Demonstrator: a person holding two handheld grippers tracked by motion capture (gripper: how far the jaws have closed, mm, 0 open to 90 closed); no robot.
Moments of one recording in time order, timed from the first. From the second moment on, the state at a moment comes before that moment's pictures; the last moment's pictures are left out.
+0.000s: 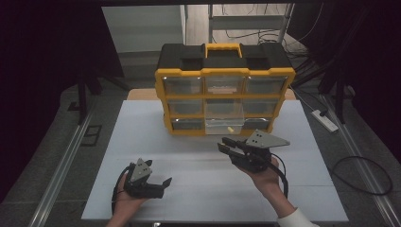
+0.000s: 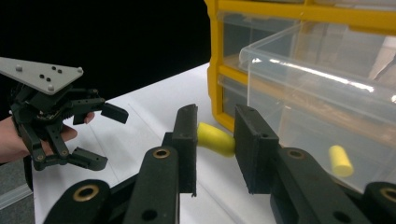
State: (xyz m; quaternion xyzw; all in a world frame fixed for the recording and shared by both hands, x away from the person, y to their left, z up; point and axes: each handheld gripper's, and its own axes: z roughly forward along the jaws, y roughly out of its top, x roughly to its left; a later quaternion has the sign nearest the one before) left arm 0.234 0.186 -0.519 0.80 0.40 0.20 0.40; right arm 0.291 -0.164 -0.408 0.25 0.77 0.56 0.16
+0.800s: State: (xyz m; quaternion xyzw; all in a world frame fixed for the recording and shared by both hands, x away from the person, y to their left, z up) left arm 0.234 0.187 -0.518 0.80 0.40 0.20 0.41; right arm 0.315 -0.172 -0.355 0.26 0.75 0.58 0.20
